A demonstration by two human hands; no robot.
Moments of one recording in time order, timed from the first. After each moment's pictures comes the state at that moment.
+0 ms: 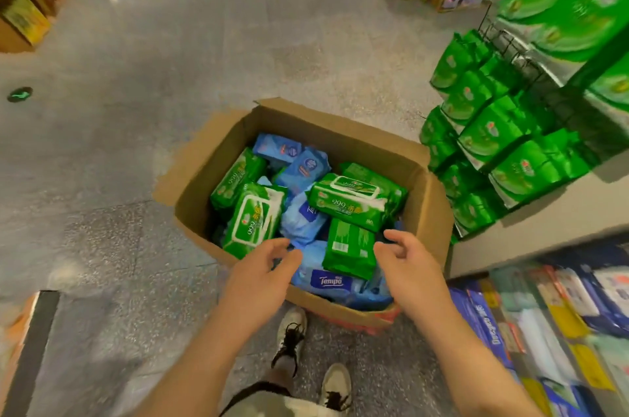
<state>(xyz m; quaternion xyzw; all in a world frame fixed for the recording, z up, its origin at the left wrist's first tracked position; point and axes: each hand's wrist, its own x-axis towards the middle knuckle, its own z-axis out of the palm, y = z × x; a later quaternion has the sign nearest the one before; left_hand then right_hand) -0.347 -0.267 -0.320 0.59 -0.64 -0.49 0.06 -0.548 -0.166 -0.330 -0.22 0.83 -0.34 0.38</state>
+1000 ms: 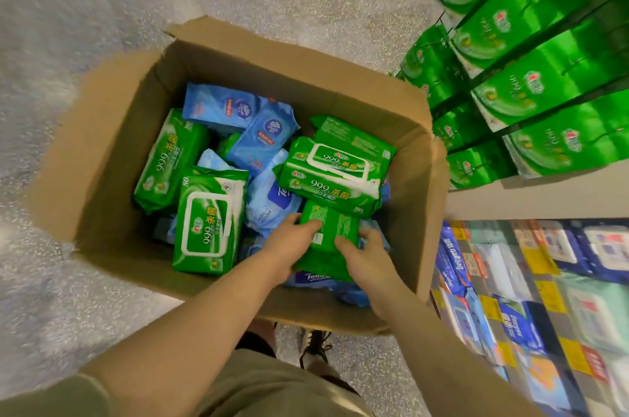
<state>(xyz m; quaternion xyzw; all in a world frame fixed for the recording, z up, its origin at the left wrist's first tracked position) -0.458 -0.375 -0.478 0.58 -0.42 -0.69 -0.13 -0.548 -0.253 -0.462 0.03 0.81 -0.34 0.48</state>
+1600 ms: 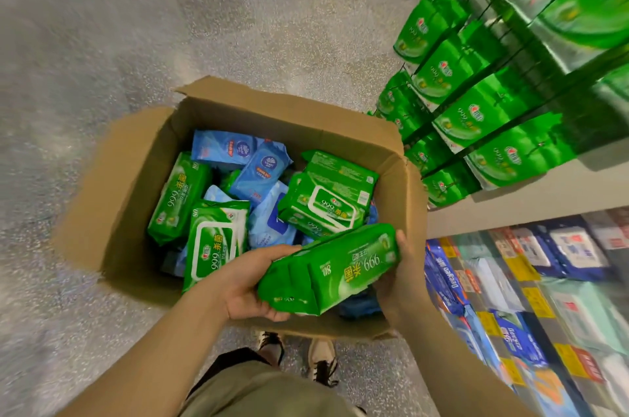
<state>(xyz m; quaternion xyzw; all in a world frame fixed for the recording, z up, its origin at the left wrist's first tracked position) -0.401 -0.402 -0.392 0.46 -0.27 -0.81 -0.23 -0.558 -0.228 -0.410 0.21 0.66 -0.63 0.37</state>
